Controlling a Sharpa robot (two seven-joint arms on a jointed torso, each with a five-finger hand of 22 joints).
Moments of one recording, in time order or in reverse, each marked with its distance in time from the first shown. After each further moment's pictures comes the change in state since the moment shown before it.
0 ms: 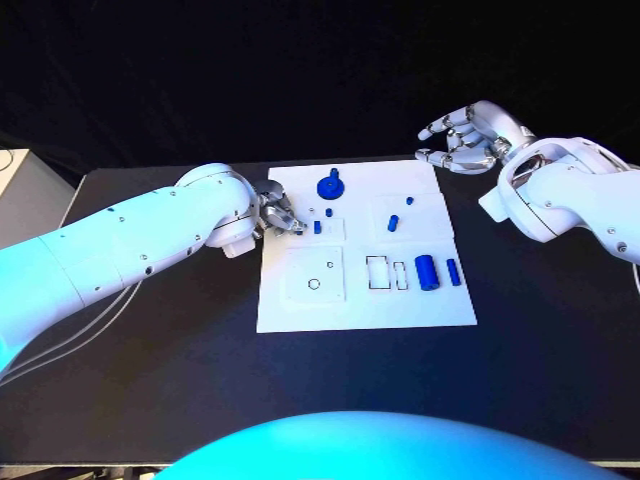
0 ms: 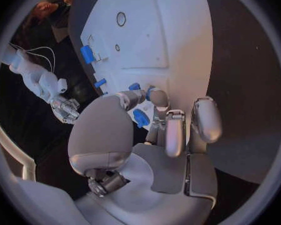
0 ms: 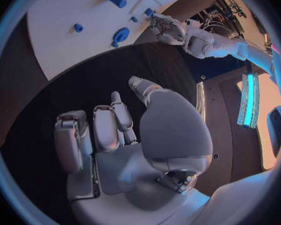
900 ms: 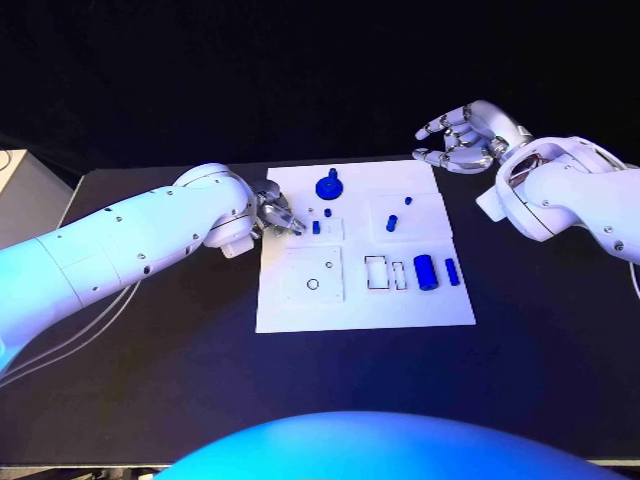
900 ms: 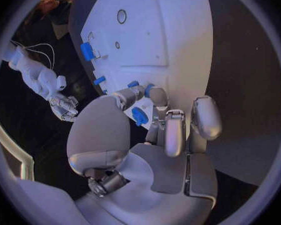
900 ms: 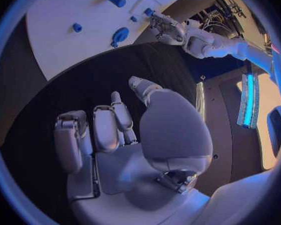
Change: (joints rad) left arm 0.001 0.000 0.001 -0.006 0.019 -0.013 -0.011; left_hand -0.055 -0.024 -0.038 -0.125 -0.016 0.018 -0.018 -0.006 -0.017 -0.017 -0.009 -0.024 -0.047 0.000 -0.007 -0.004 0.000 0.000 -0.013 -0.006 -0.023 -0.022; right arm 0.000 0.001 0.000 0.000 0.001 0.000 0.001; right_hand 0.000 0.000 0.000 0.000 0.000 0.000 0.000 0.000 0.000 0.000 0.000 0.000 0.000 0.000 0.000 0.000 0.000 0.000 0.000 0.000 0.000 0.000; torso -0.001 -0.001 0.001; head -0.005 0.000
